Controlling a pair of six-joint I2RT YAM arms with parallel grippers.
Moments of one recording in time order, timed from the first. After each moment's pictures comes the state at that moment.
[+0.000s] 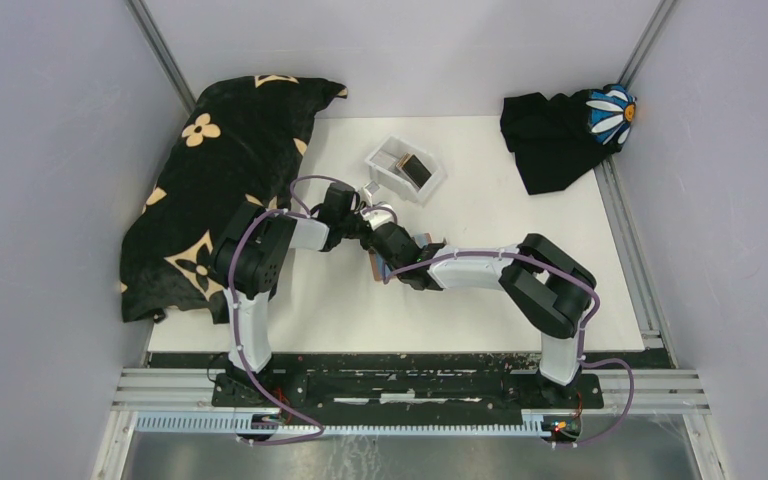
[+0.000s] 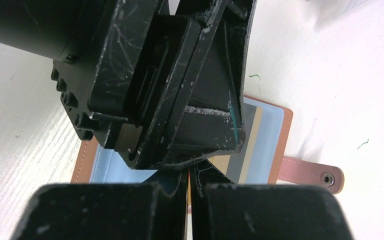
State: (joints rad) left arm -0.43 2.04 1.01 0.33 0.75 -0.76; right arm 0.95 1.88 1.09 -0.02 0.52 0.17
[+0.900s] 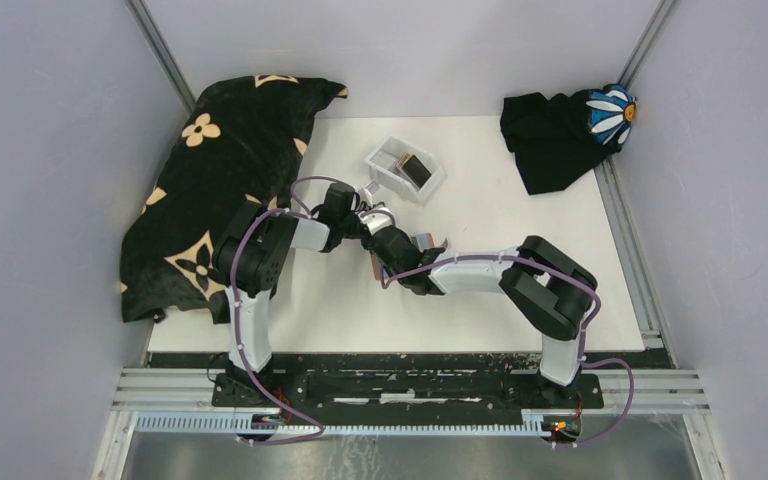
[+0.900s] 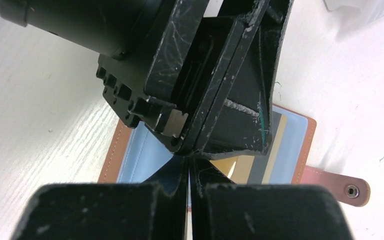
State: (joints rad) left arm -0.43 2.05 1.01 0.37 0.76 -0.78; right arm 0.97 1.87 1.05 0.07 0.48 0.16
